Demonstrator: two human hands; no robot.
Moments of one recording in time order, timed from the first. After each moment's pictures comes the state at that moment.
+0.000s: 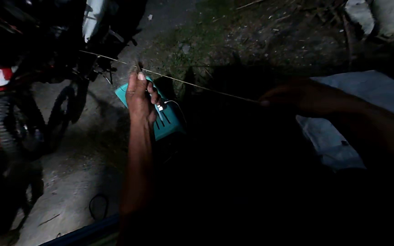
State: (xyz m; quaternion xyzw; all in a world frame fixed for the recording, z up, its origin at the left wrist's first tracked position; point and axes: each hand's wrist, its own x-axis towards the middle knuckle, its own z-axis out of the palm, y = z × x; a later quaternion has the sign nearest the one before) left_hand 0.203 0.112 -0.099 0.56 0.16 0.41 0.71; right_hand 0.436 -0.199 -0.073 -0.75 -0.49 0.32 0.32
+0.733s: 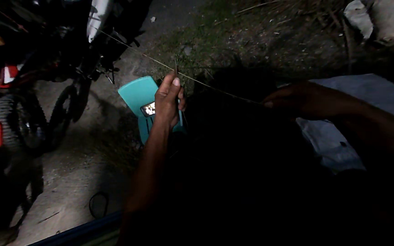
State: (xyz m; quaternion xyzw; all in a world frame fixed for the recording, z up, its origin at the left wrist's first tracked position) left_hand 0.218 0.070 -0.114 0.60 0.10 0.31 0.73; right_hand 0.431 -0.211 -0.076 -0.72 -0.50 0.34 0.33
